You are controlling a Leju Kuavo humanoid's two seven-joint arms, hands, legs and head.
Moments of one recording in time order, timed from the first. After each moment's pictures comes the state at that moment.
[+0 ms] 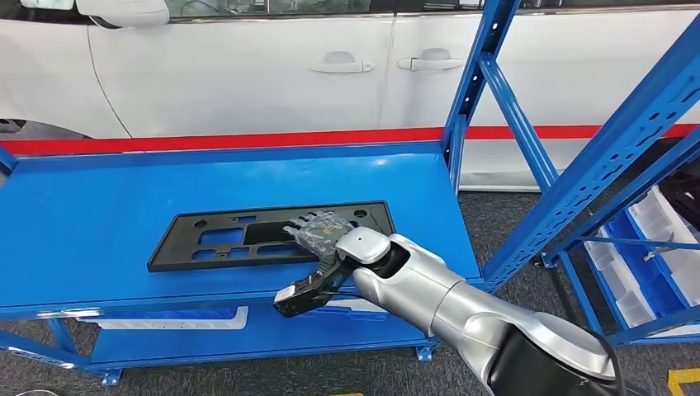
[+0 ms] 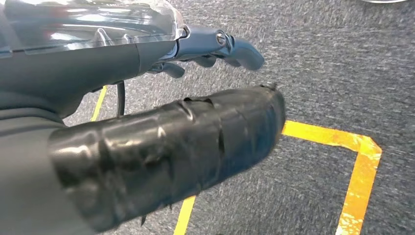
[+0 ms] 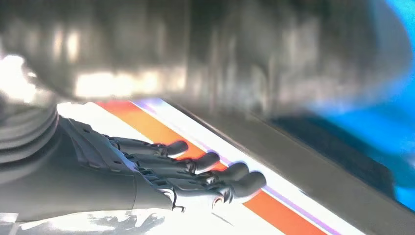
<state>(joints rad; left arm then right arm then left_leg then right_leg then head) -0.08 -0.12 1.10 -0.17 -0.98 0.10 -0.19 -0.97 0.18 1.20 -0.40 0.85 0.22 -0.15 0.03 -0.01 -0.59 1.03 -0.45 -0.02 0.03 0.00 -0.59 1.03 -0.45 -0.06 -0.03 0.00</state>
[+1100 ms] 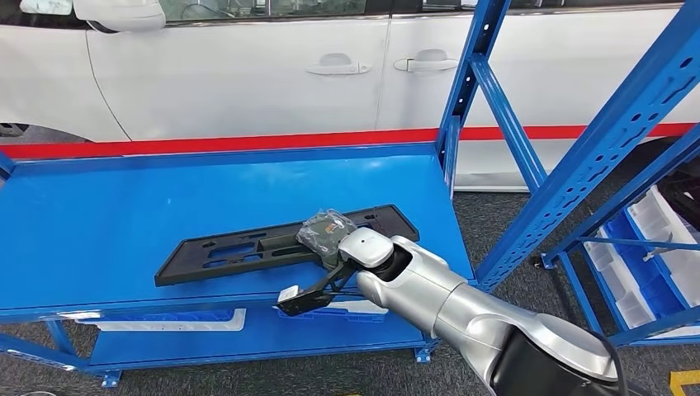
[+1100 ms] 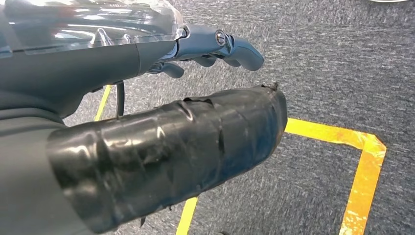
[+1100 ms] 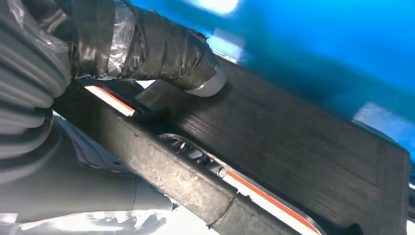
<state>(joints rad) -0.08 -0.13 1.10 -0.17 -0.98 0.10 -0.19 -0.97 0.16 1.21 -0.40 0.88 0.18 -0.15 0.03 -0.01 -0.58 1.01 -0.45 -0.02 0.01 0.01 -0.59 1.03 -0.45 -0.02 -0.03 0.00</state>
